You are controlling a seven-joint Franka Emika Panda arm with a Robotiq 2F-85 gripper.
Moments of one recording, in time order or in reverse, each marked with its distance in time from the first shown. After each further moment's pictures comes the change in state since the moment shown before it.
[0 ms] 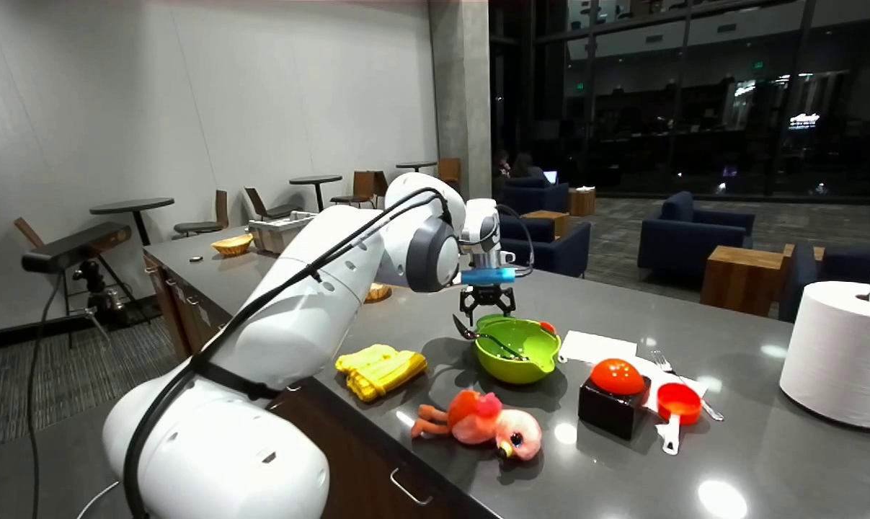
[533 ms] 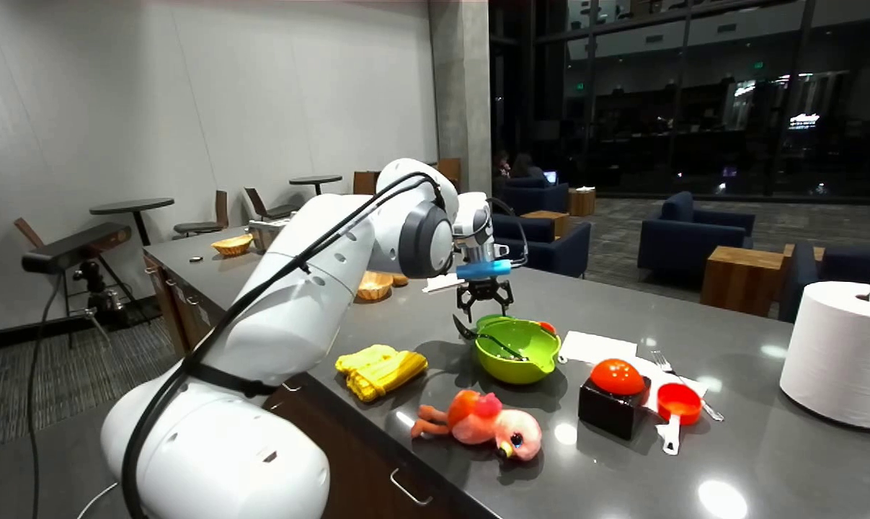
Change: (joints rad) arm 0.013 -0.079 0.003 -0.095 -0.066 0.023 0.002
